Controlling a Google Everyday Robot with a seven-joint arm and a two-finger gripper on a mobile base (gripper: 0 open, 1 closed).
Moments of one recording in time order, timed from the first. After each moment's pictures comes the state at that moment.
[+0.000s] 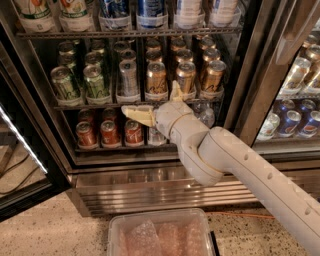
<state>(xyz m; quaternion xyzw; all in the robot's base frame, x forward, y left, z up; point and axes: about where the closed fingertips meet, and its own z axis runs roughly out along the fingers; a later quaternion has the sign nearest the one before) 0.637 0.004 0.856 -0.23 0.66 0.16 0.70</state>
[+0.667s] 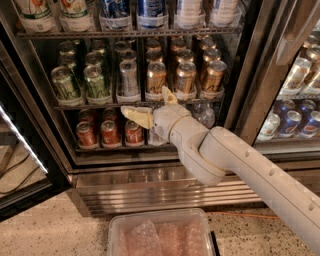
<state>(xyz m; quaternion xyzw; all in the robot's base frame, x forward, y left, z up) 0.628 0.015 0.849 -0.23 0.67 0.21 0.68</state>
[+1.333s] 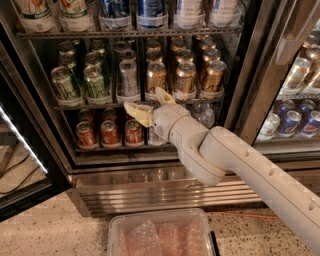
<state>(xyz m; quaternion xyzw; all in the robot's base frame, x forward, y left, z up) 0.626 0.018 0.851 -0.23 0.67 0.22 0.68</state>
